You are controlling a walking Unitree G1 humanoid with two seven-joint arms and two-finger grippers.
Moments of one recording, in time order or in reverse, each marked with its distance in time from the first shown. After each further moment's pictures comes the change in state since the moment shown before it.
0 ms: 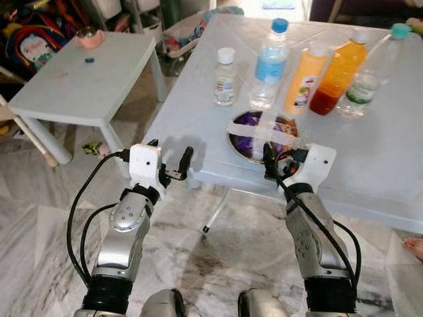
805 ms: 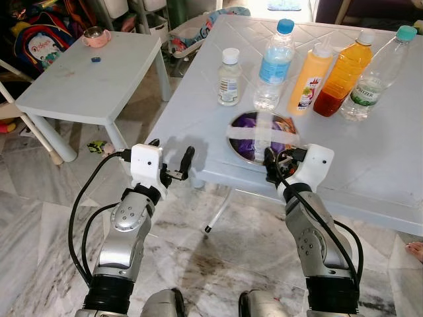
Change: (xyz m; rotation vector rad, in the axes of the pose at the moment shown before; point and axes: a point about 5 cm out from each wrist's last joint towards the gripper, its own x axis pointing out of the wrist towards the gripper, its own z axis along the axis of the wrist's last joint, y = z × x) left arm 0.001 -0.002 0.001 0.000 -0.004 -0.002; right arm -0.001 -0.002 0.003 0.022 0.063 -0.060
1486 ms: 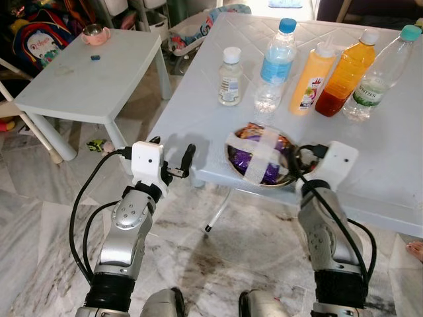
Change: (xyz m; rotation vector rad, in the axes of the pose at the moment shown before) left arm 0.002 -0.001 0.003 0.001 -0.010 -0.003; right arm 0.005 -0.027 0.018 -0.035 -0.074 -0.181
